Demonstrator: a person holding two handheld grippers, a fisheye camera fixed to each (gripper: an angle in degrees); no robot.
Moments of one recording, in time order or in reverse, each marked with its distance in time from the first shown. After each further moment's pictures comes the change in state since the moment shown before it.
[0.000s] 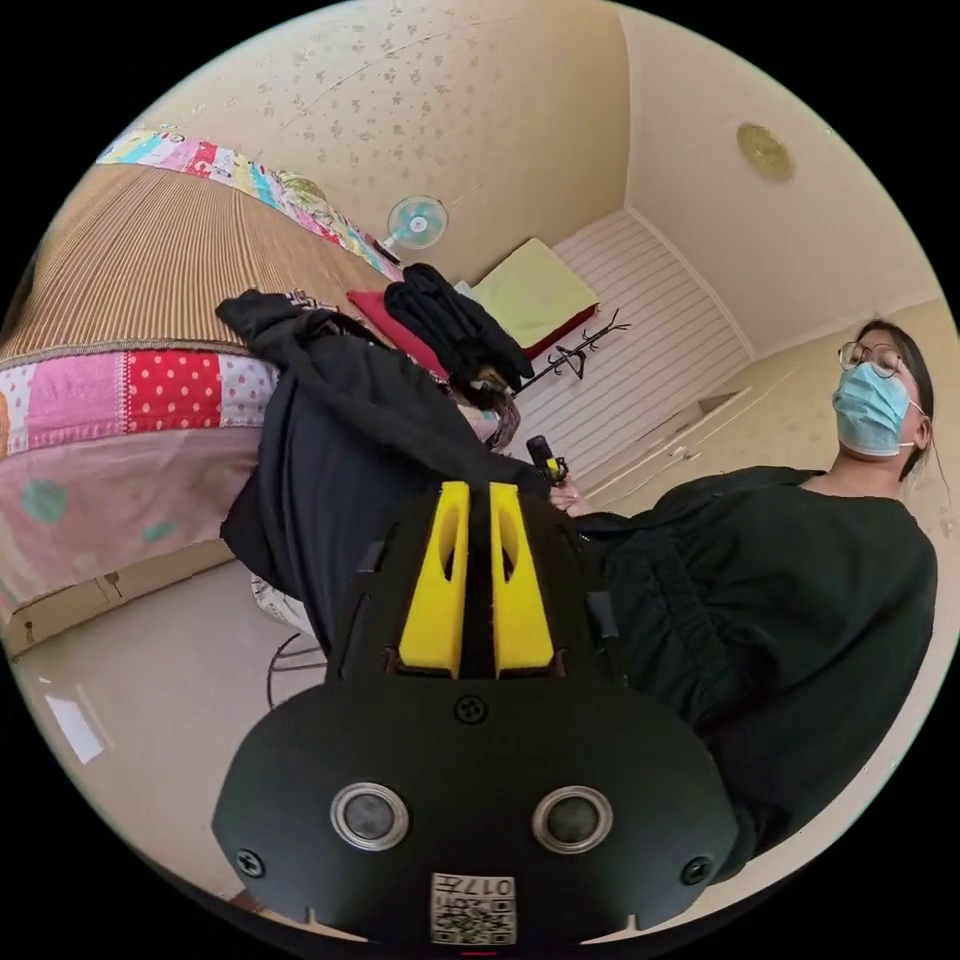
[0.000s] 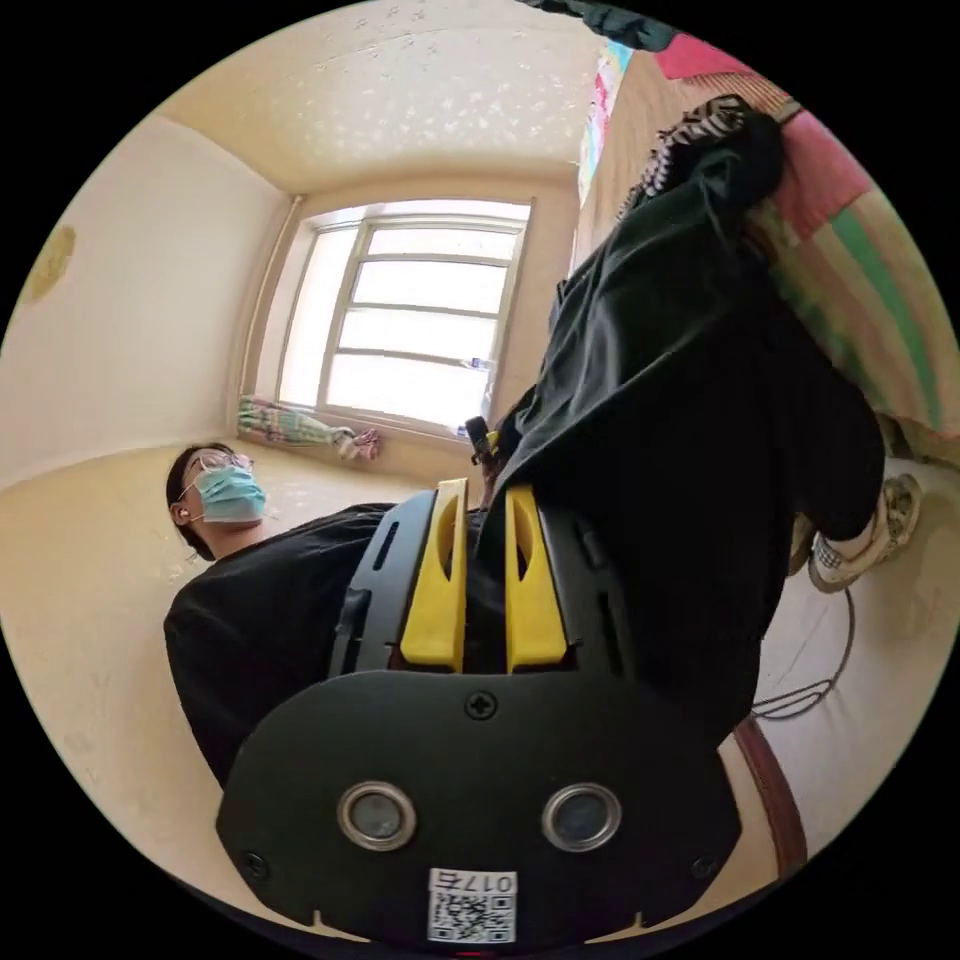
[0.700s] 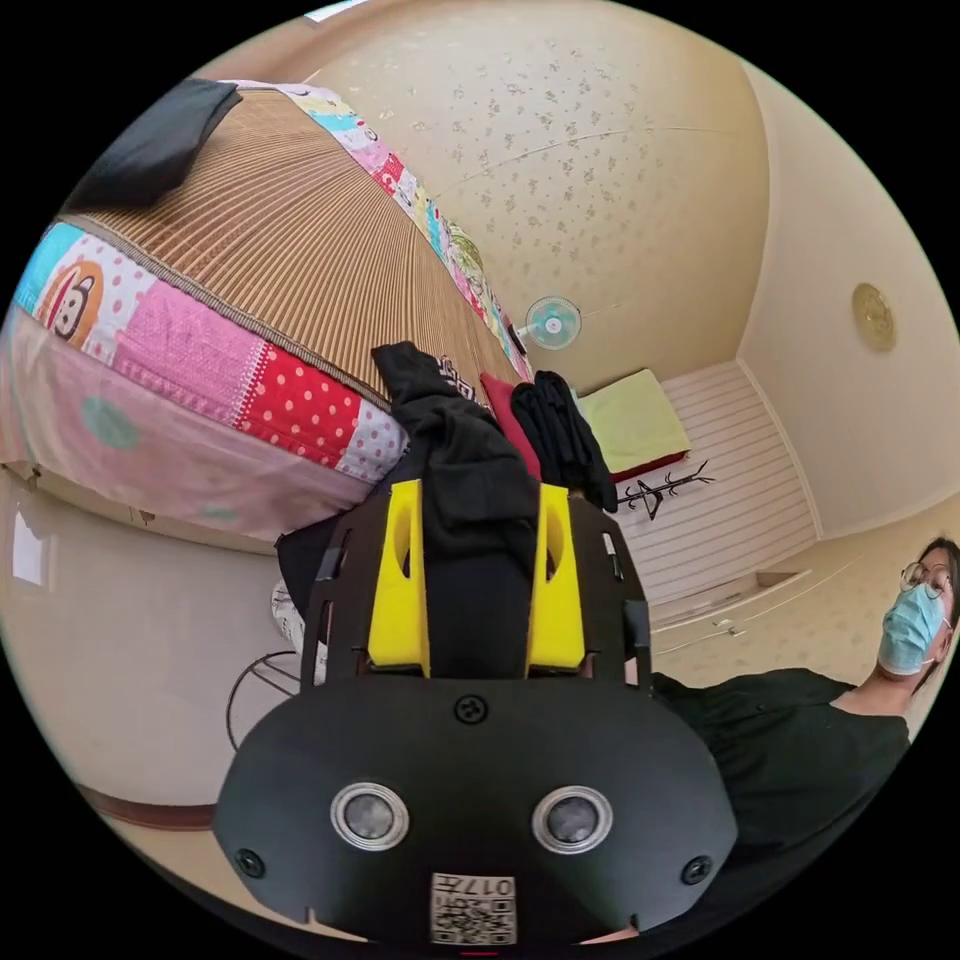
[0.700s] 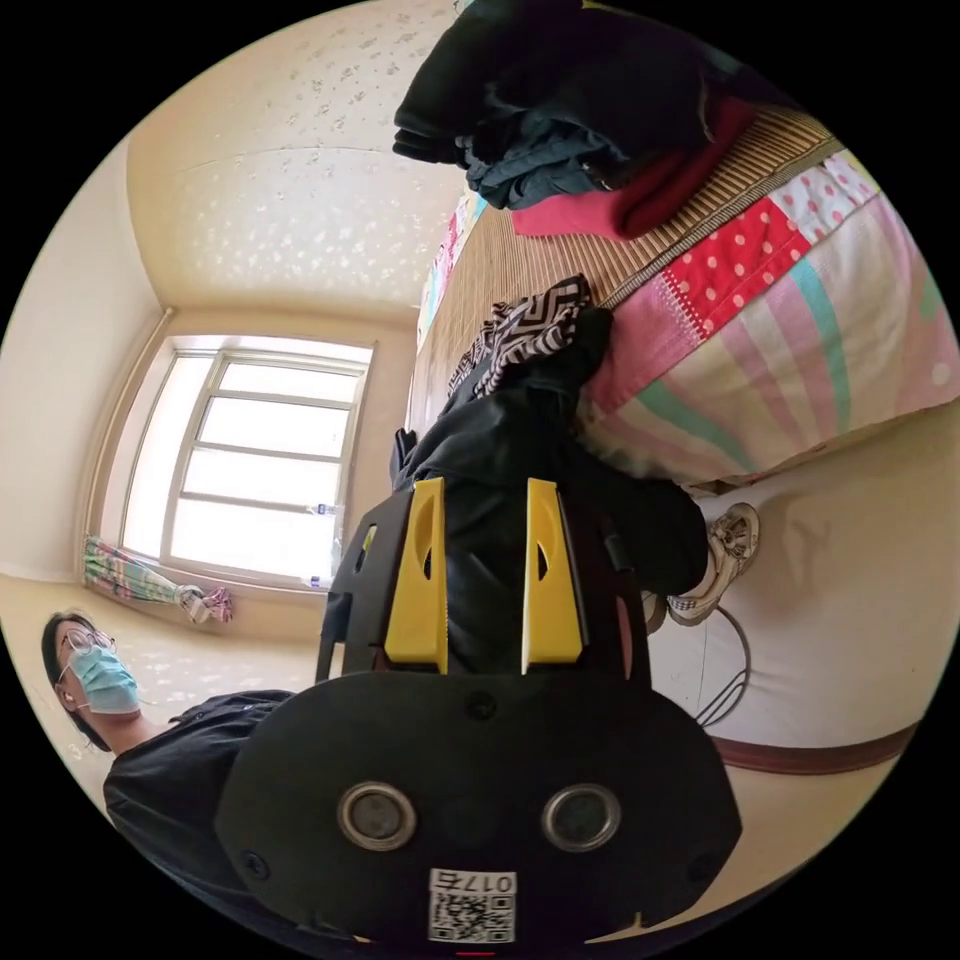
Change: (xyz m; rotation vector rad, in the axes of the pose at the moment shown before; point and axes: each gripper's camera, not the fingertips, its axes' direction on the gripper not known) left arm -0.070 -0.096 -0.069 0.283 -0.194 -0.396; right arm -0.026 -0.086 -0.073 0.432 0.496 0.185
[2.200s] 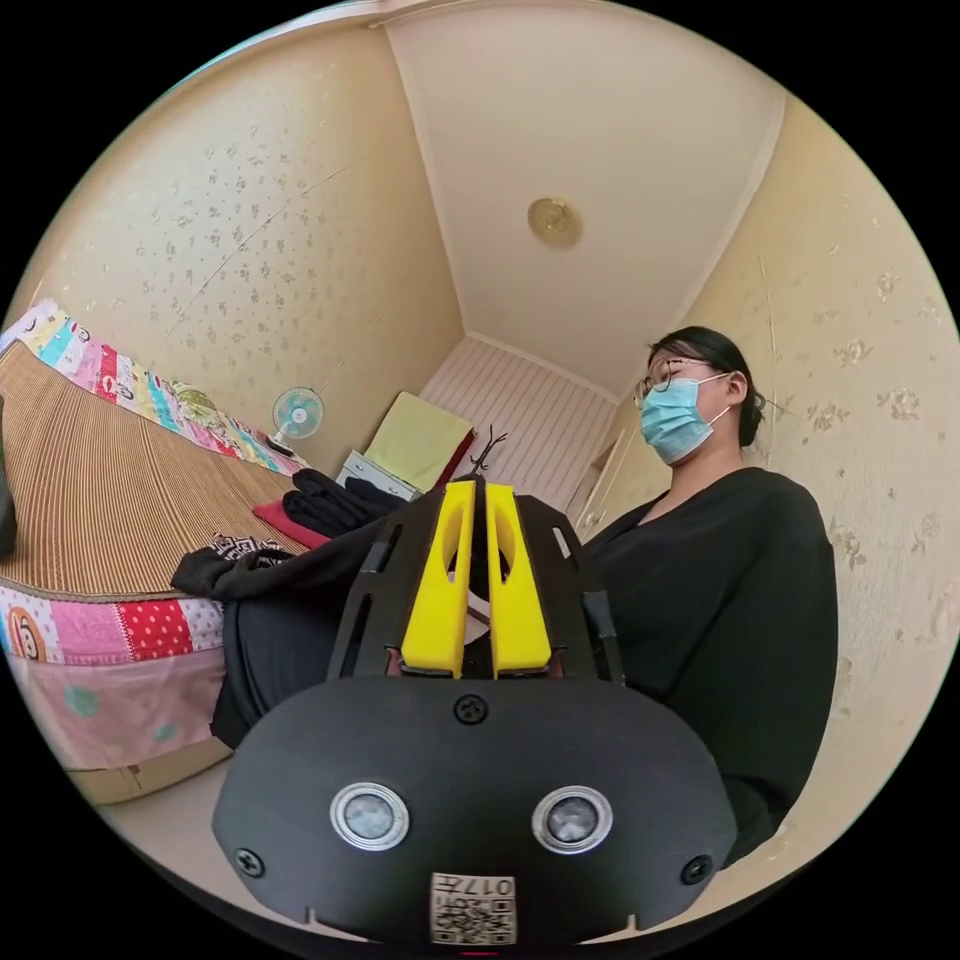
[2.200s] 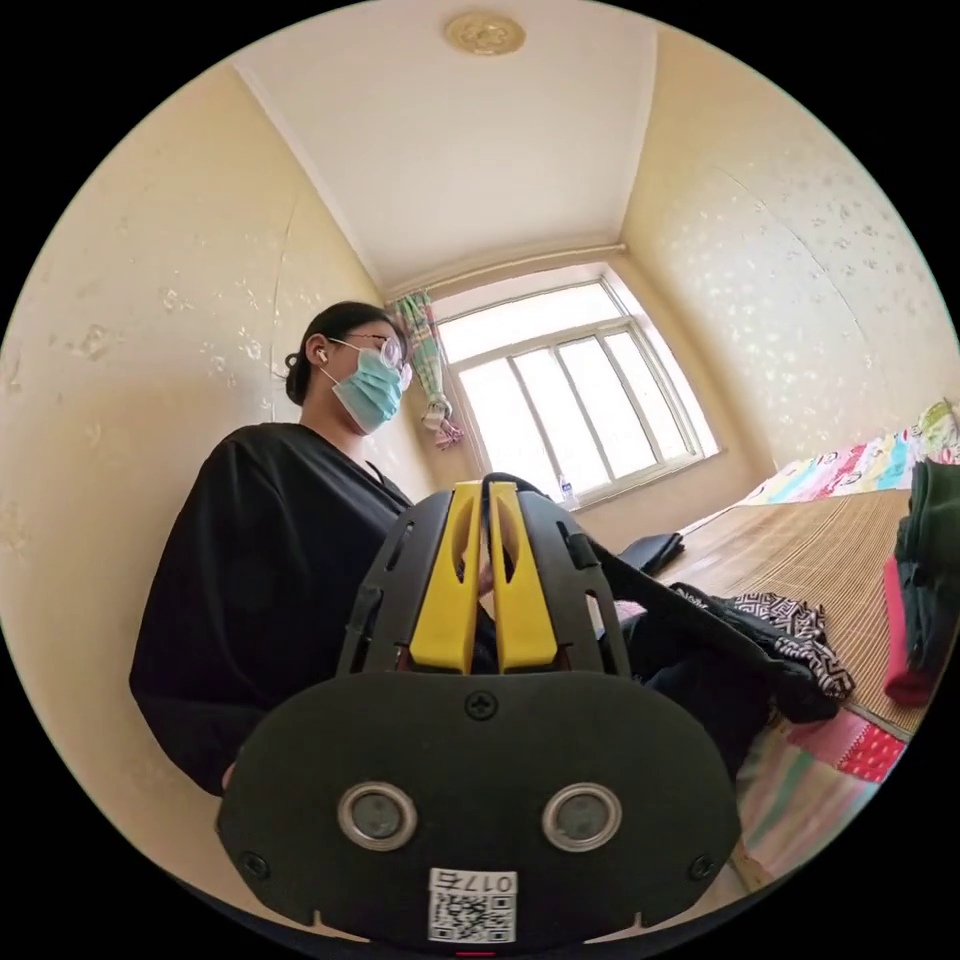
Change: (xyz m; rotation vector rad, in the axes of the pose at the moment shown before) left arm 0.145 0.204 -0.221 0.141 0.527 0.674; right arm -0.208 0.292 -0.180 0.036 -0.660 -1.087
